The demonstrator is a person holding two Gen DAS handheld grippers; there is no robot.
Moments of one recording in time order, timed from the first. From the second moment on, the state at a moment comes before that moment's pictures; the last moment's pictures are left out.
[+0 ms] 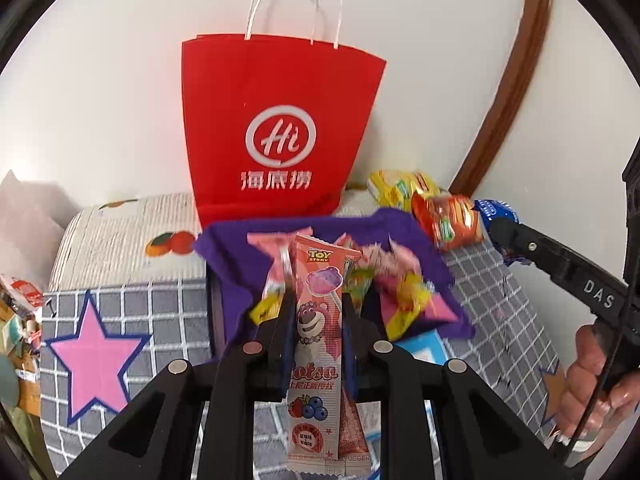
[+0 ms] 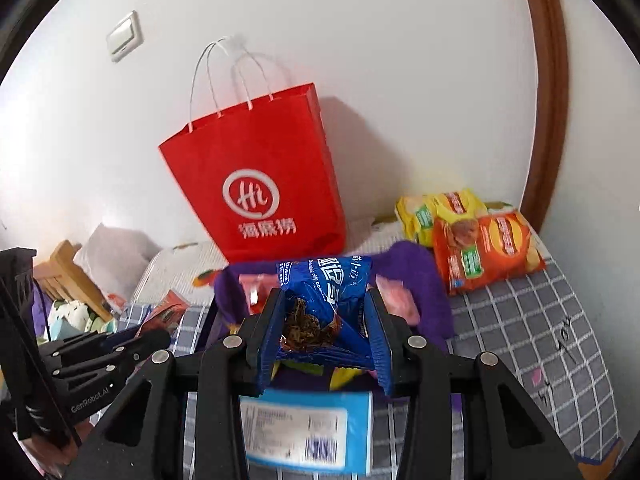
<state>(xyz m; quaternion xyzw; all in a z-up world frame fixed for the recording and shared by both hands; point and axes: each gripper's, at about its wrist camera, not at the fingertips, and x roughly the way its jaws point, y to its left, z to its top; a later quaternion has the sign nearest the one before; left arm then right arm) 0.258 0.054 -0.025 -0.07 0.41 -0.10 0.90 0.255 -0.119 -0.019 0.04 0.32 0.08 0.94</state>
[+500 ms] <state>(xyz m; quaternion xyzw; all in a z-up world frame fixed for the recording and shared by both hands) 0.319 0.050 -0.034 -0.09 0.40 -0.07 0.91 0.343 -0.108 -0.047 0.05 0.36 0.10 0.93</state>
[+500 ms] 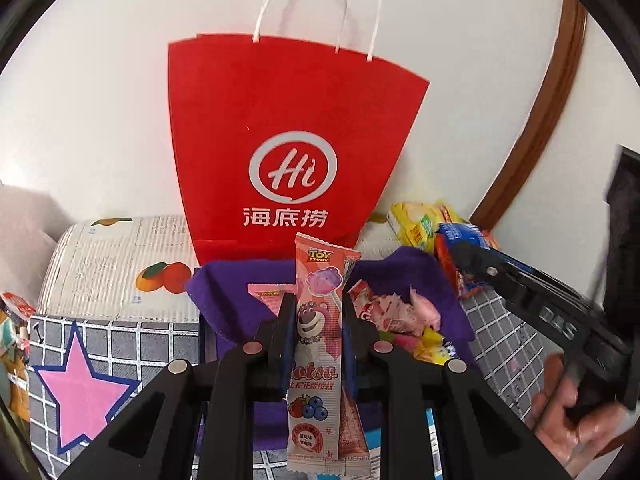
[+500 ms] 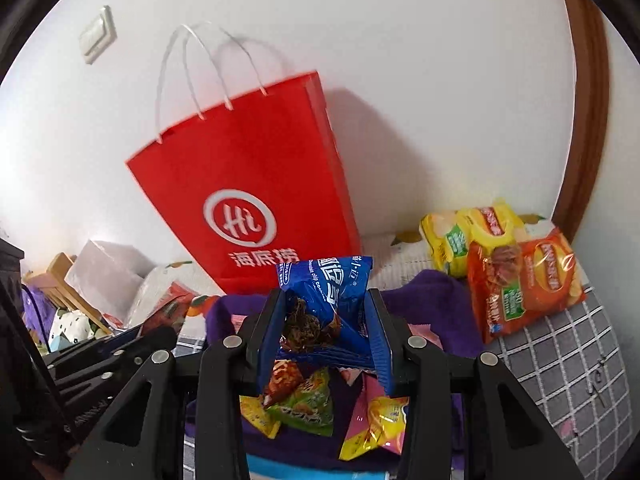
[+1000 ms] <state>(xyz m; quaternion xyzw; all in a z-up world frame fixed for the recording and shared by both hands) 0.335 0.042 -0.059 -0.10 0.43 -0.08 0.89 0.360 -0.156 -0.071 0.01 0.40 0.02 0.92</state>
